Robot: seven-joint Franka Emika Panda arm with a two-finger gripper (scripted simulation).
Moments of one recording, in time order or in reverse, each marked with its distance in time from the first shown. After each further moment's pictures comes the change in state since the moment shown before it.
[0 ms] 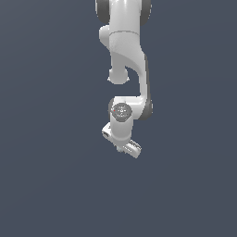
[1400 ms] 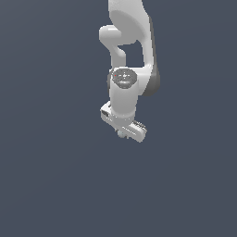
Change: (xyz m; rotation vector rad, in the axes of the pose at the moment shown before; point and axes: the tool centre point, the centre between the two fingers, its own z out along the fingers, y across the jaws) arm -0.019 0.007 -0.117 0.000 -0.001 0.001
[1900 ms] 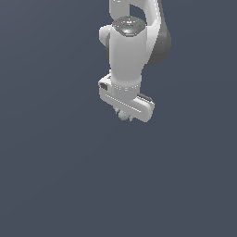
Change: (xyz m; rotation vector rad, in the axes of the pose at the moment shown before) arm -0.015 0.005 -0.110 0.001 0.002 0.000
